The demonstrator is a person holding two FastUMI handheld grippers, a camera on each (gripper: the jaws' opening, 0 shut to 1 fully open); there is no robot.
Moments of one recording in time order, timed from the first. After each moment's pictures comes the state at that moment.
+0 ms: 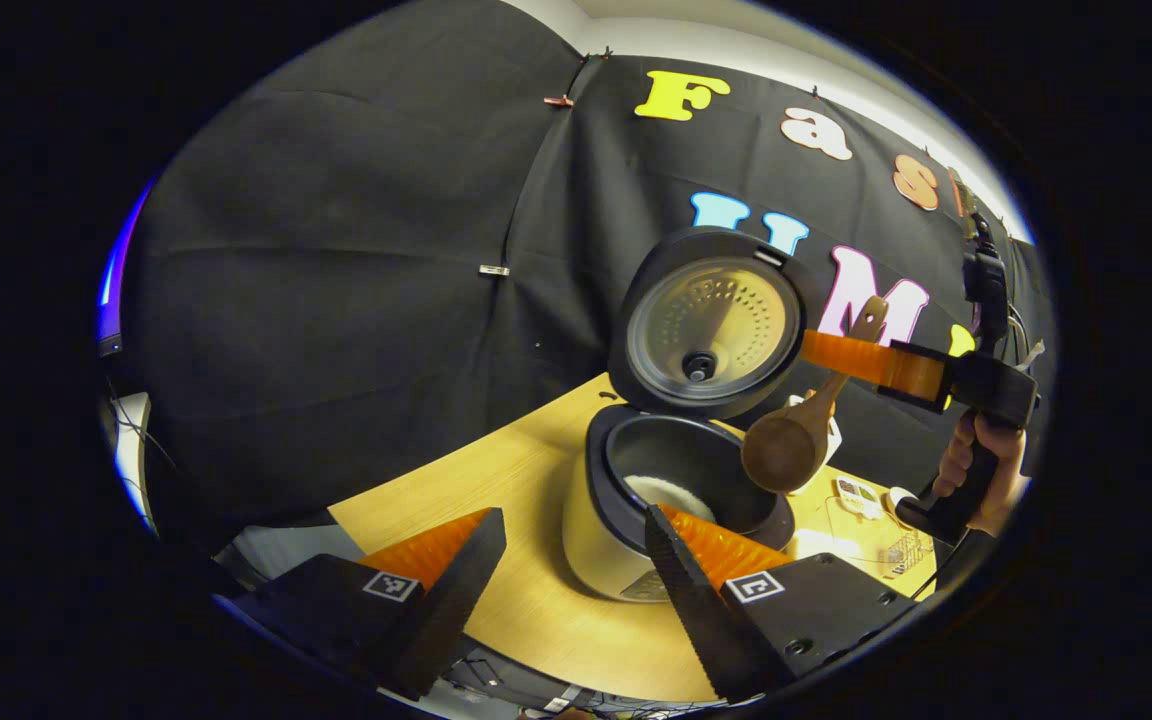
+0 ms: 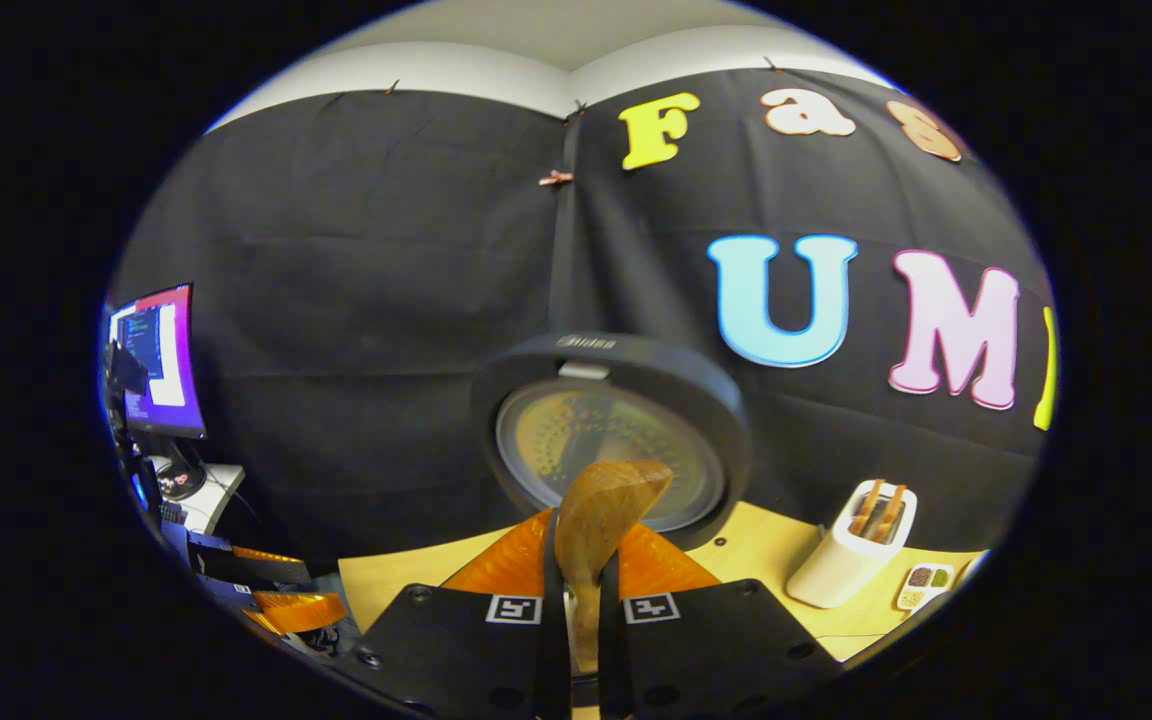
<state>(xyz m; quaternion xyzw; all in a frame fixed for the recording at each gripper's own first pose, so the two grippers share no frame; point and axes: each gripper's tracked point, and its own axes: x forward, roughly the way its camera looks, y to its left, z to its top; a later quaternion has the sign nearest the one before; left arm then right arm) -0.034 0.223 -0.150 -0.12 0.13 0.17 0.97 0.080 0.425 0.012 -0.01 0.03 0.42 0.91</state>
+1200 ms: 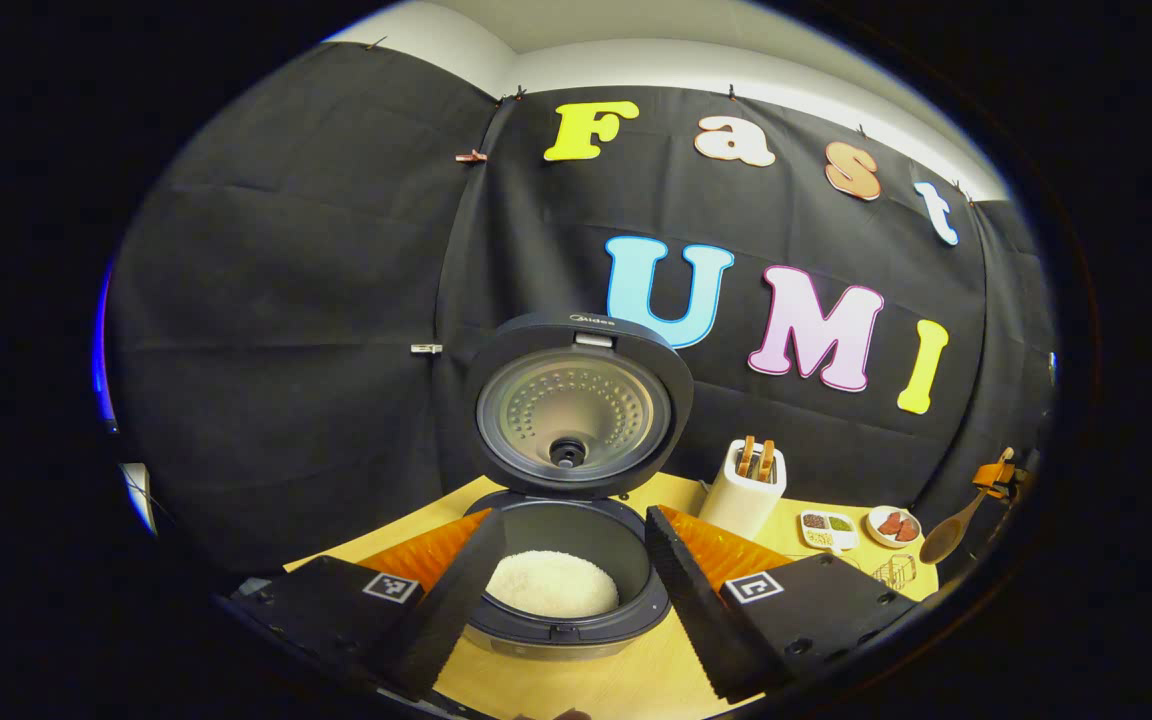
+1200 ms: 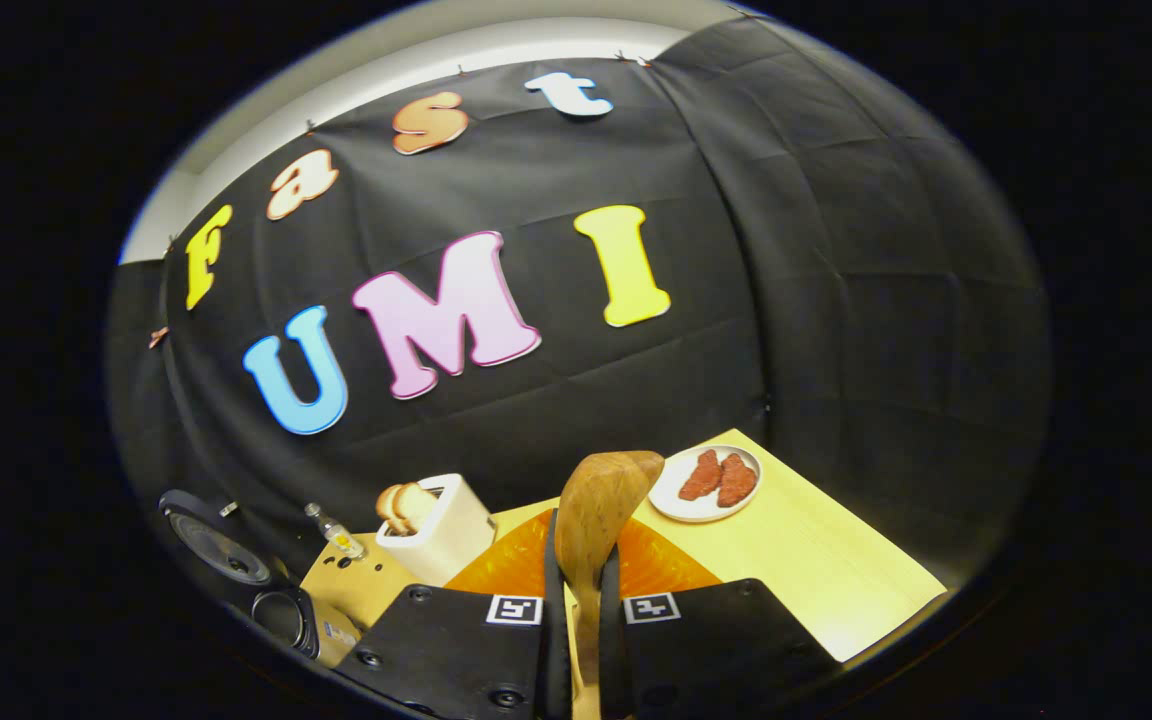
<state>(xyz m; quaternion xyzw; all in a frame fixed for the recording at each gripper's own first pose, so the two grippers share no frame) 0.044 0.114 -0.060 -0.04 0.07 0.17 0.98 0.196 -0.096 -0.056 0.21 0.11 -0.07 0.97</state>
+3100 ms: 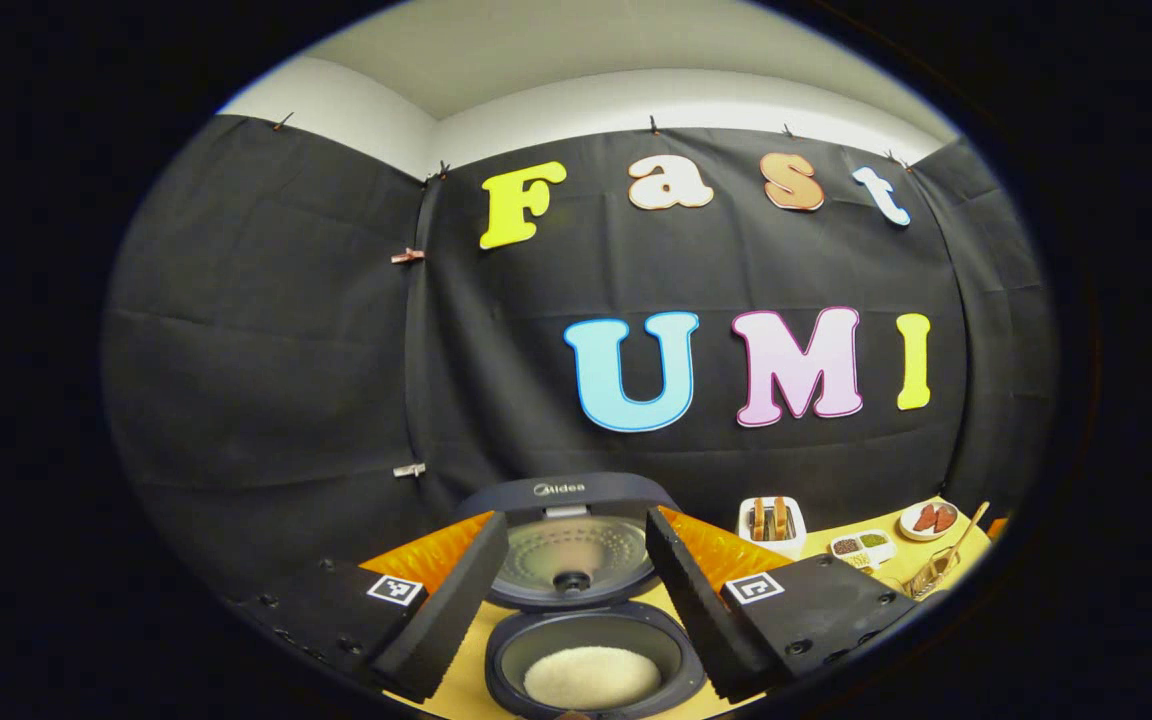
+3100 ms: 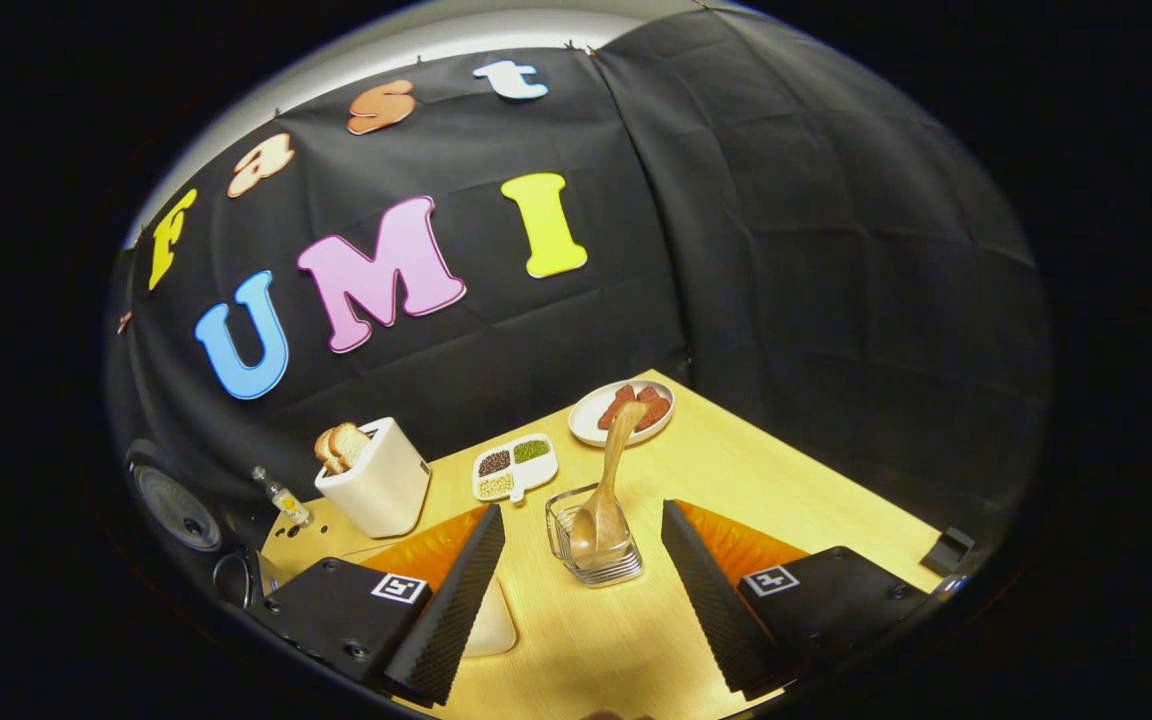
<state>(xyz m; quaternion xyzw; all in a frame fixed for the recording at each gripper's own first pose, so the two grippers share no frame) 0.111 0.131 0.071 0.10 -0.05 0.12 0.99 0.061 -0.081 -0.109 0.16 0.12 -0.14 0.97</state>
